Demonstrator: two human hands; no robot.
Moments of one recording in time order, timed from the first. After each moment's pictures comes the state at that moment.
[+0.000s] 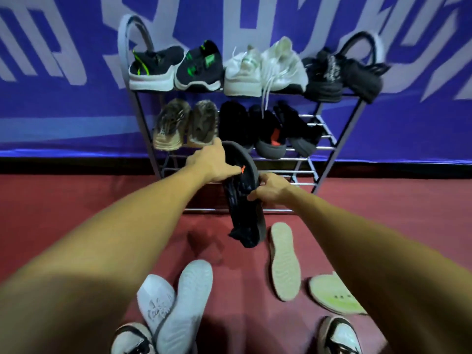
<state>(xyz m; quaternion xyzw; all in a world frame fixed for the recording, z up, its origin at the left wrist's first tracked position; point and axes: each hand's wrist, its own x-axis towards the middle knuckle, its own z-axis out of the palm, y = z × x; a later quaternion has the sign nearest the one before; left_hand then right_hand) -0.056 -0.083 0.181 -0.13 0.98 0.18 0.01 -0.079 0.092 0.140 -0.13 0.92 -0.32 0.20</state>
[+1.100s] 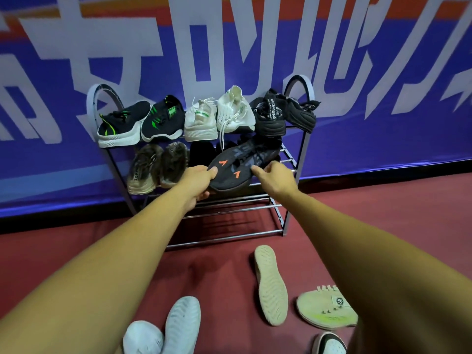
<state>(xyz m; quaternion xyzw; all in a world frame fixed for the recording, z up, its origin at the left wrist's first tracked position) -0.068 -0.035 0.218 -0.18 0.77 0.61 -0.01 -0.094 0.160 0.214 0.01 0.91 -0.41 -0.04</state>
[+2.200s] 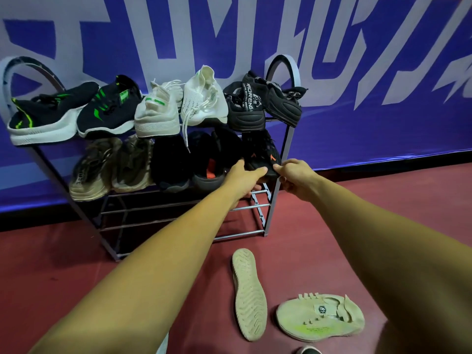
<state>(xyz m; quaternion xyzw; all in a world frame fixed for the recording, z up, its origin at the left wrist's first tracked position) -0.157 0.109 0.179 -0.06 0.79 0.60 0.06 -0.182 0.256 0.187 0.13 0.77 -0.62 0.09</state>
